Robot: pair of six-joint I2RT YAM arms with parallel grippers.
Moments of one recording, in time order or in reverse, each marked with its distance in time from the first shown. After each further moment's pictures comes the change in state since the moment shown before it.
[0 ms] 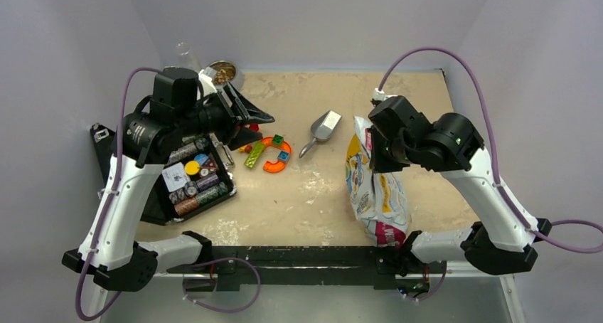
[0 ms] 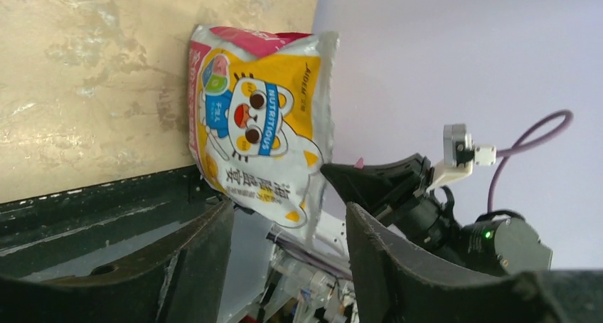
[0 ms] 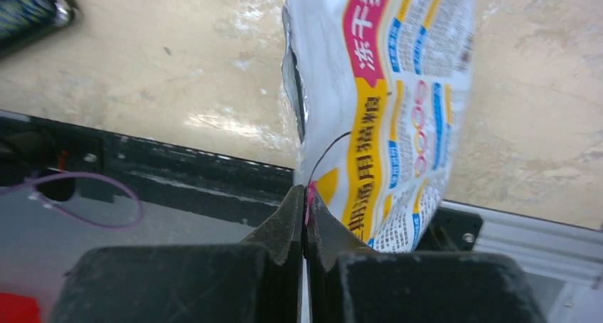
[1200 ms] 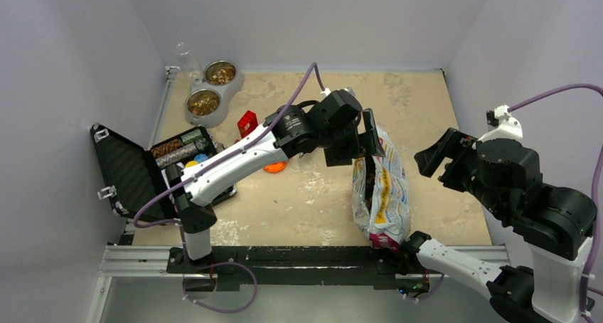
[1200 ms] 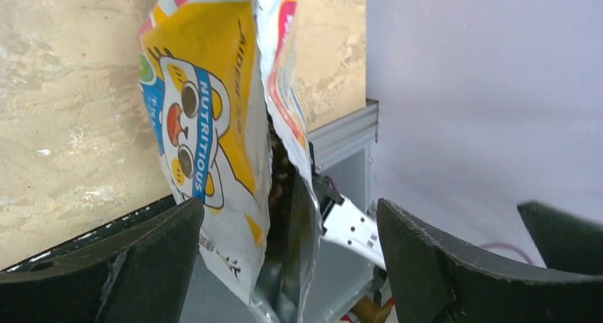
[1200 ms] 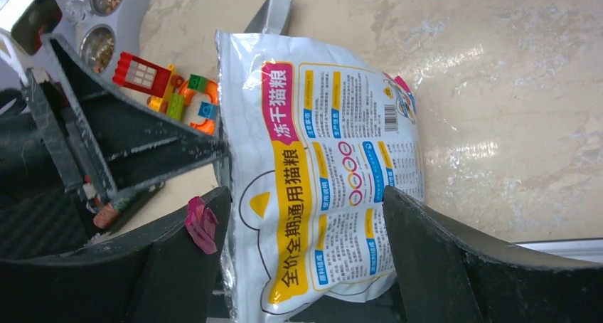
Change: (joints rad) left arm -0.677 0.604 0.347 0.138 -0.387 0.059; right arm -0.163 -0.395 -0.031 0.065 0.223 0.160
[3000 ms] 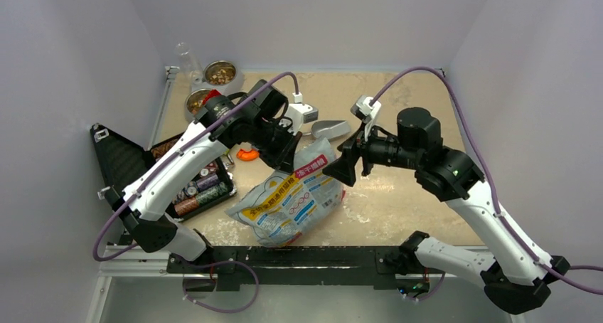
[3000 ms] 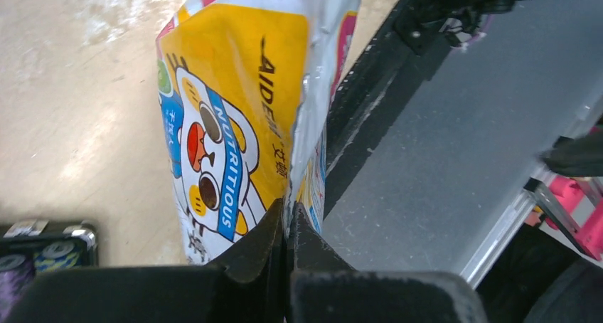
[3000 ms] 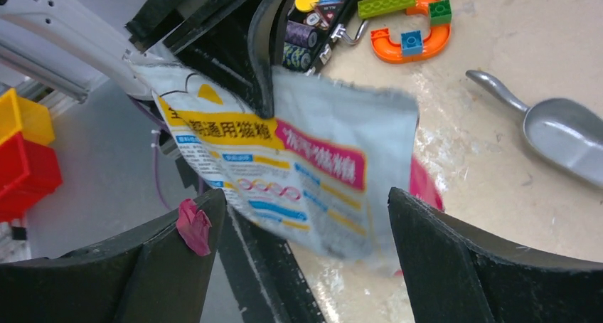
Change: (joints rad) left arm 0.307 -0.304 -0.256 -0.356 0.336 1.014; right arm 0.005 0.078 -0.503 0.809 -0.932 -0.614
